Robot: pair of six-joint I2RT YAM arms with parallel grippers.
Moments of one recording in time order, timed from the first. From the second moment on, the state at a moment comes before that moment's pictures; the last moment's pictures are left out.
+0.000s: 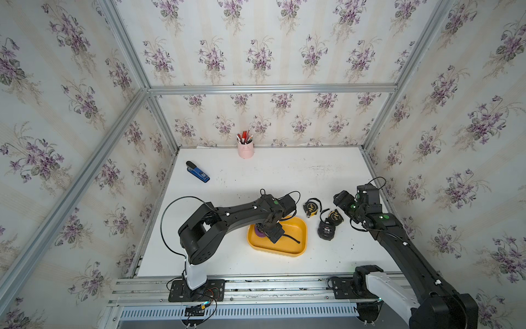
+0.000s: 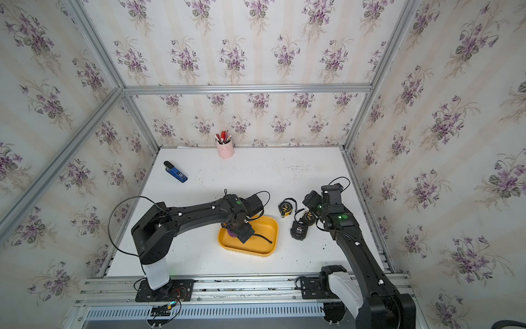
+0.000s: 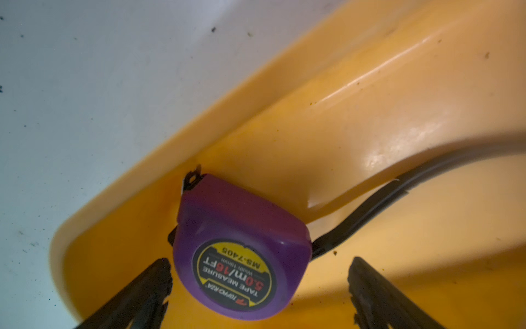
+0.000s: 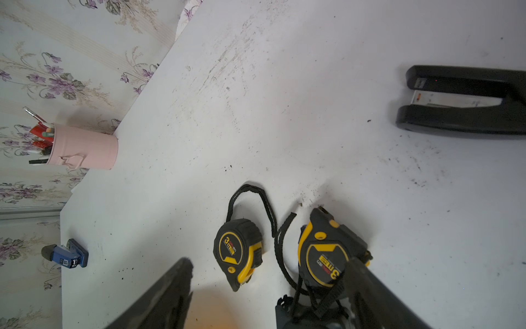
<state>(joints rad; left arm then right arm) -0.94 1.87 1.30 -0.97 -0.19 -0.19 0.11 0.96 0.66 -0.48 -0.02 0.78</state>
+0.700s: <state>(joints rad) -0.97 1.89 1.36 -0.95 -0.10 -0.20 0.11 0.99 0.66 -0.47 -0.02 0.78</state>
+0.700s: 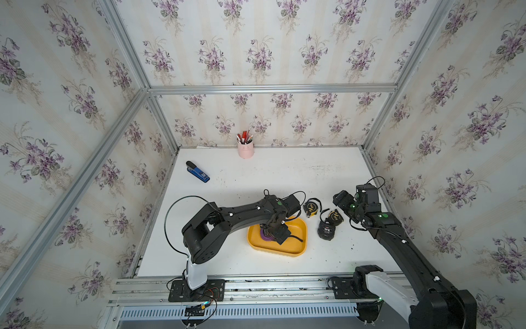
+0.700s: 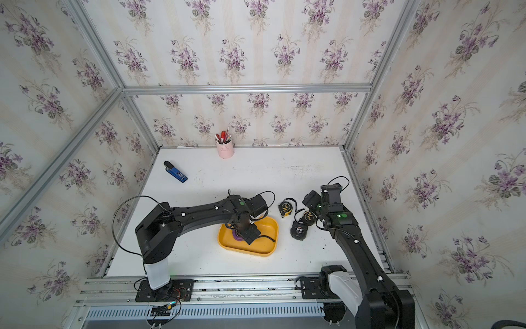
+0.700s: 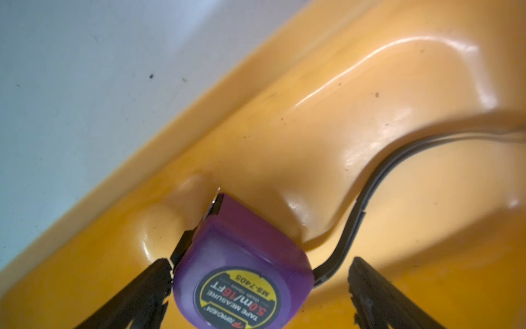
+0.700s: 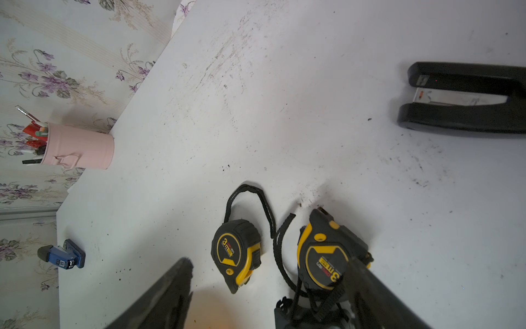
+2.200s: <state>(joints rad) -0.97 2.01 1.45 -1.11 -0.14 -0.52 0.10 0.99 0.65 -0.44 -0.06 0.77</state>
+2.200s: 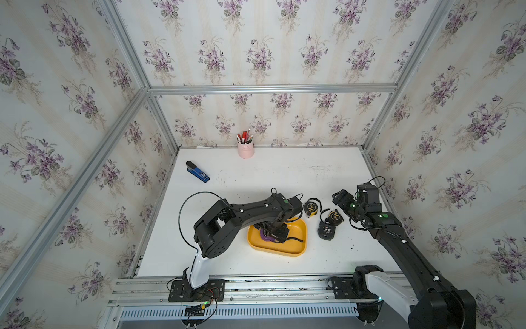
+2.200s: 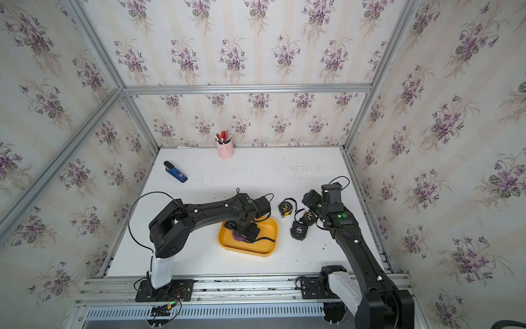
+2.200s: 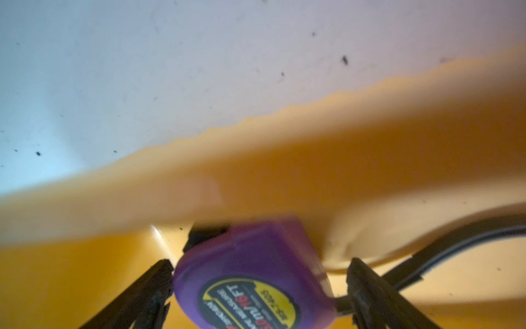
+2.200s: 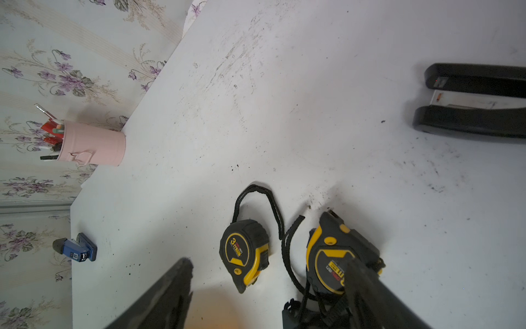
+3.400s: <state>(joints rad) -0.96 2.00 1.43 -1.16 -0.17 -0.57 0.10 0.98 0.65 -0.43 -0.07 0.77</state>
